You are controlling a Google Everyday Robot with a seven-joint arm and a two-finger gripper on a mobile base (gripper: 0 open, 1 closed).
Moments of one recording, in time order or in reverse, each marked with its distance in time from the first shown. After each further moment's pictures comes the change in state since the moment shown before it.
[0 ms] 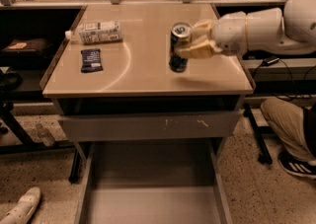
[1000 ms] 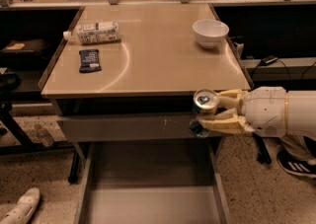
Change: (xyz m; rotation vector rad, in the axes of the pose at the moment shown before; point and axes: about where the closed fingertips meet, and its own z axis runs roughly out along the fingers) arm 0.051 0.166 -0.071 0.085 0.073 0.097
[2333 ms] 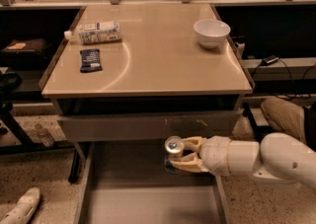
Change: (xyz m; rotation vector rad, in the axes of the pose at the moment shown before) arm 0.138 0.056 0.115 -0.052 0.023 0.089
